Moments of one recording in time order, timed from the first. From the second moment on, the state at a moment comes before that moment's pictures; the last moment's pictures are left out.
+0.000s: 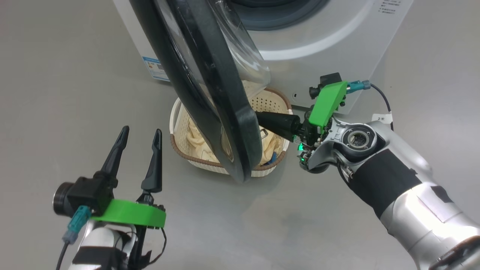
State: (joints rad) left arm -0.26 0.13 -0.23 0.15 -0.25 -0.13 -0.26; right arm -0.81 -0.07 0.67 0.65 1.88 0.13 0.61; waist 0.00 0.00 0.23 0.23
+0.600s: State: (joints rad) left arm -0.26 0.12 -0.23 0.16 -0.25 -0.13 -0.26; right arm -0.86 -0.07 0.95 0.60 2.09 0.13 0.46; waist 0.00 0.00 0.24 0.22
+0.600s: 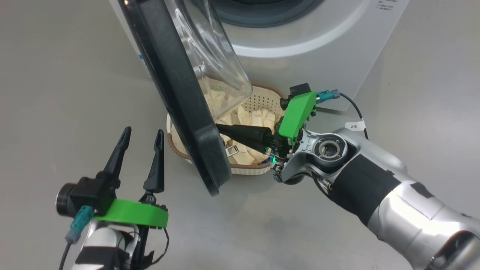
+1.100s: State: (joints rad) left arm -0.26 0.13 -0.21 0.16 -0.25 -0.13 -0.26; right arm -0.88 -0.16 0.94 0.52 2.11 0.13 0.34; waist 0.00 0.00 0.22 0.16
